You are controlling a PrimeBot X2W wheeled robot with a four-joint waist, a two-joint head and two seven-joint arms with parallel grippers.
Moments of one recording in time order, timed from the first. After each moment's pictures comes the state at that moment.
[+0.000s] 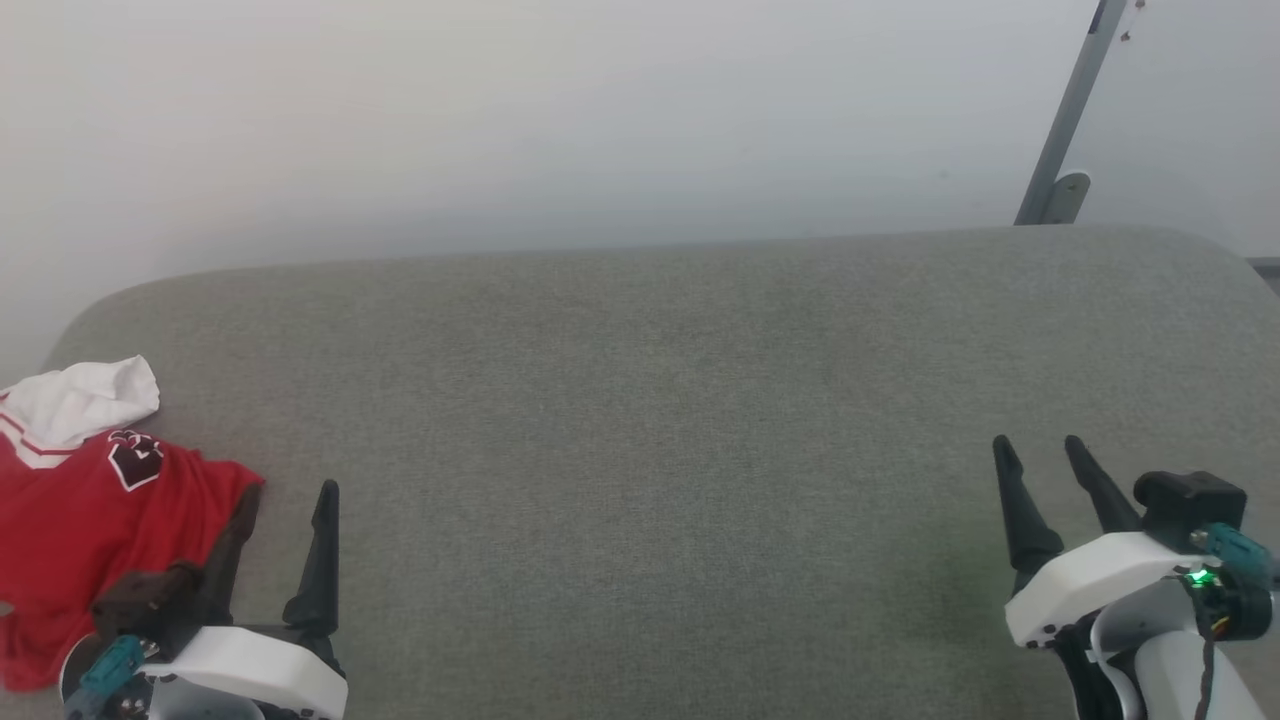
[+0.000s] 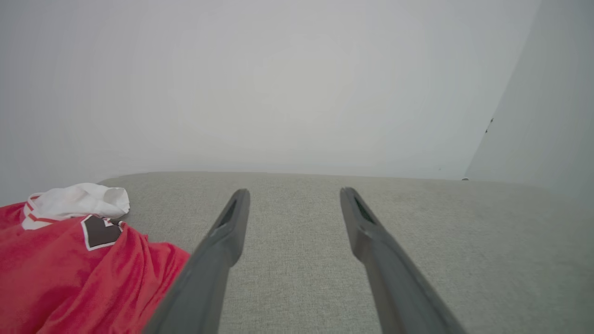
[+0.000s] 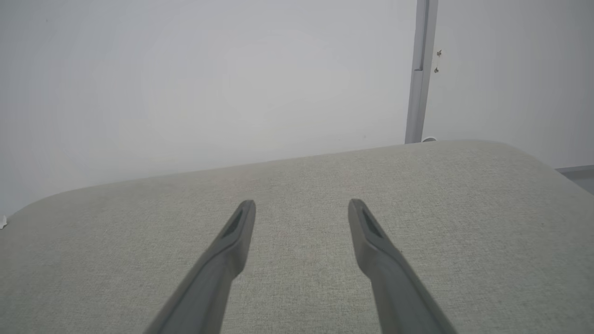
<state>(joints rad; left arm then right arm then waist) -0.04 0.25 0.02 0.24 -0.37 -0.13 -0.26 -0.18 -0.16 -0.01 0.40 0.34 0.13 -0.16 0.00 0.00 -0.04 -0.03</state>
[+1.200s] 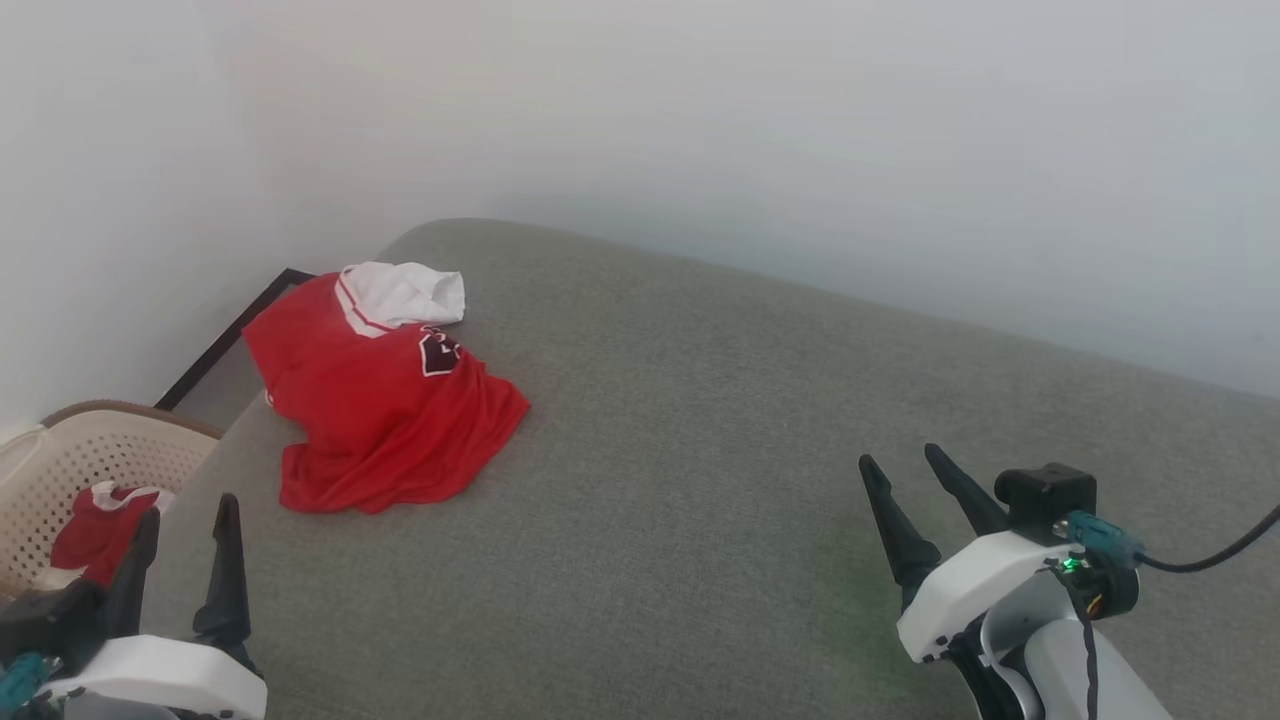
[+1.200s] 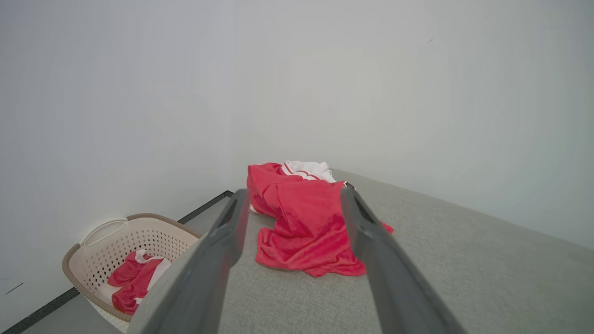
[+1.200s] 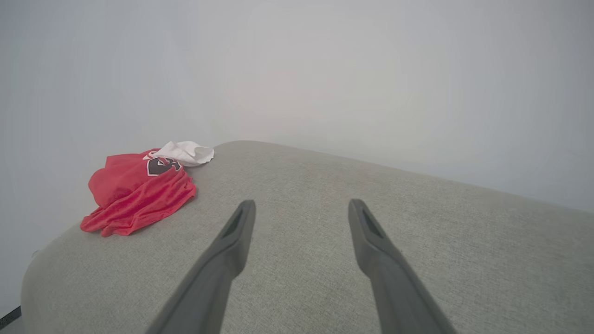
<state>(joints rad) -0.04 0.28 0.13 0.31 -0.41 -0.12 -0.26 -0.25 -0.13 0.22 0.49 0.40 0.13 -0.17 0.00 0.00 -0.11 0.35</state>
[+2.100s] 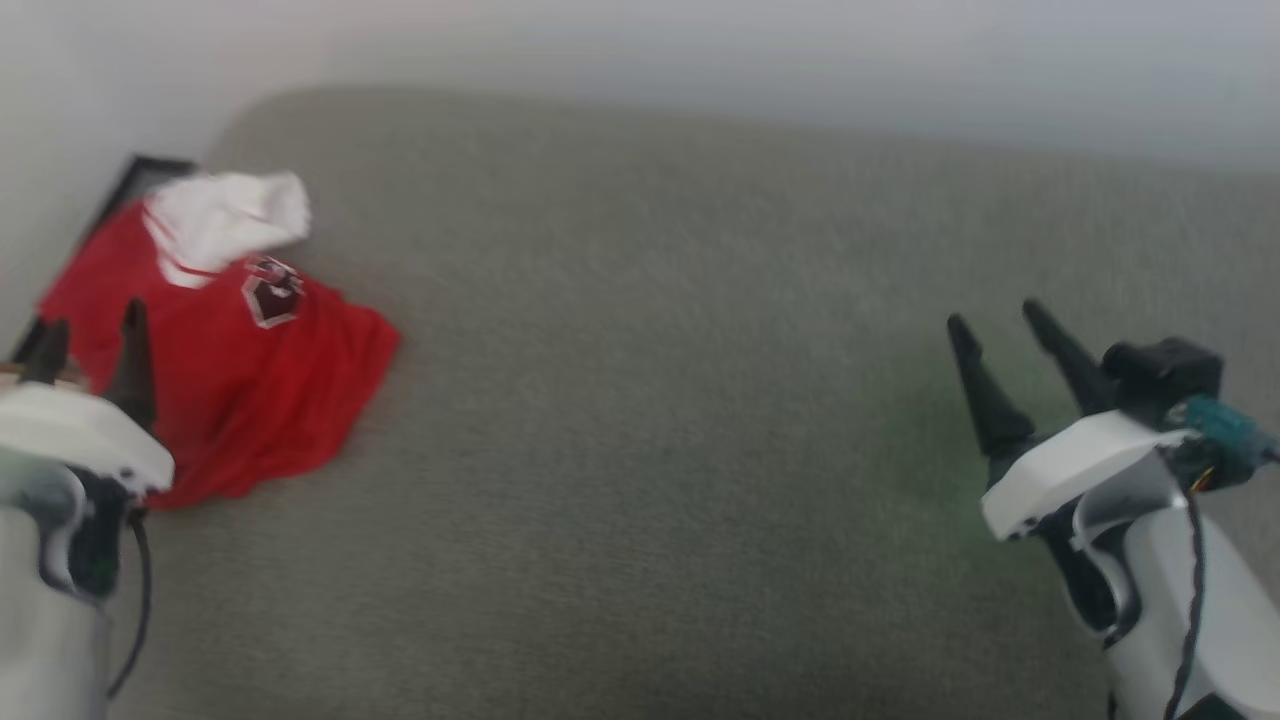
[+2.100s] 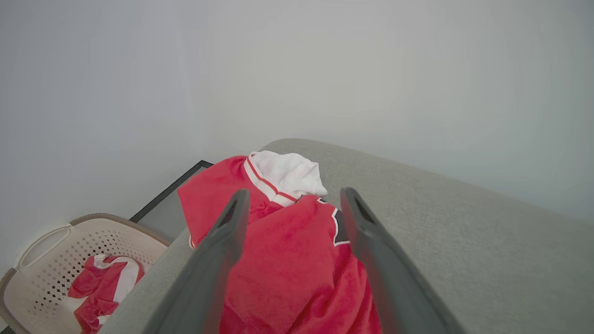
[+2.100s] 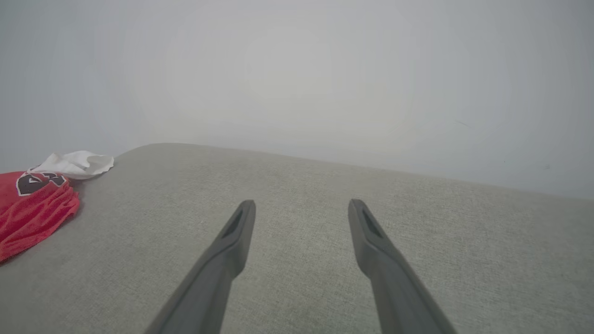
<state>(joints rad) -0.50 0.41 0.11 0.63 -0.52 -0.12 -0.07 -0.36 -0.23 0.14 0.34 0.37 0.13 -0.11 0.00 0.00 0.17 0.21</state>
